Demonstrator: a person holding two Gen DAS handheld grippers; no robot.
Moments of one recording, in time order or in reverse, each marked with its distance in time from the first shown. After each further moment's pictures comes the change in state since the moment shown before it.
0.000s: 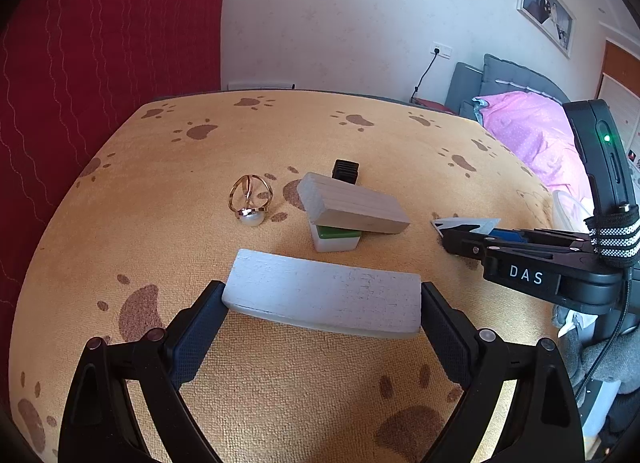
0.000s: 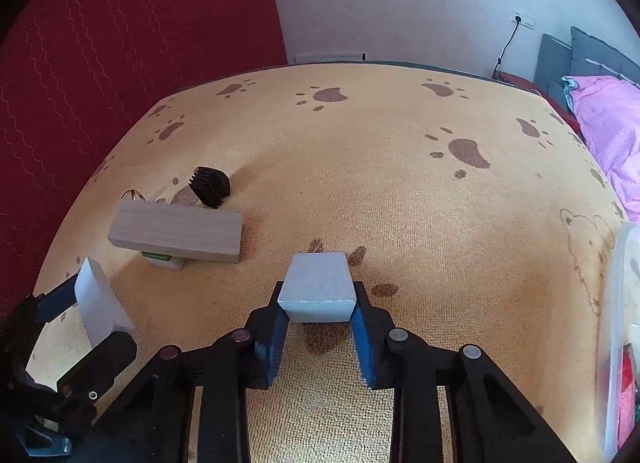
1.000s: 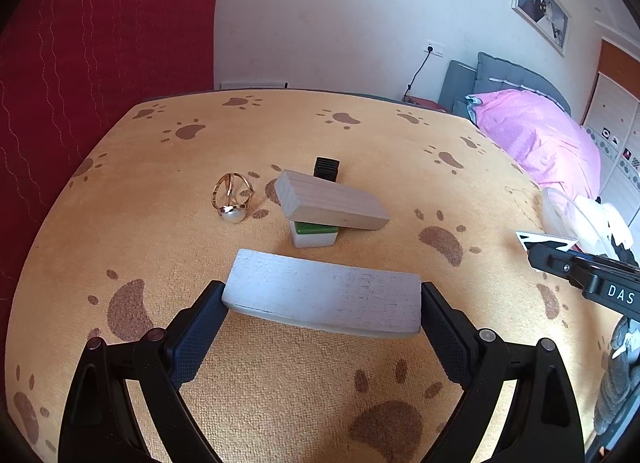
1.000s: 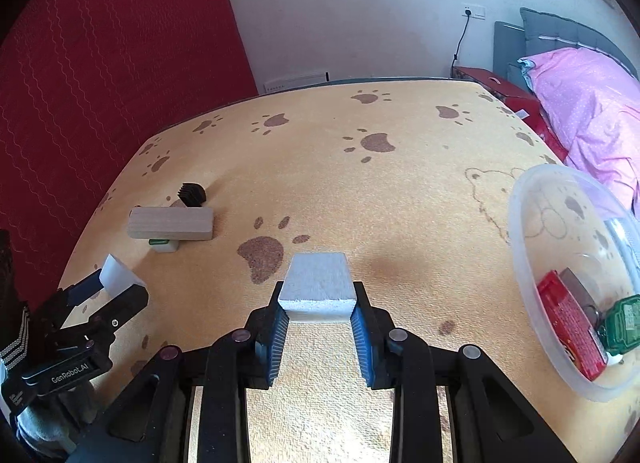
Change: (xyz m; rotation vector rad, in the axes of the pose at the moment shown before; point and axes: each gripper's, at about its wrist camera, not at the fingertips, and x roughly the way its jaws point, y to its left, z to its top) left arm -0.003 -0.011 0.000 0.011 0.009 -0.026; right arm -0.071 -0.049 -0.039 0.138 -0.082 -0.028
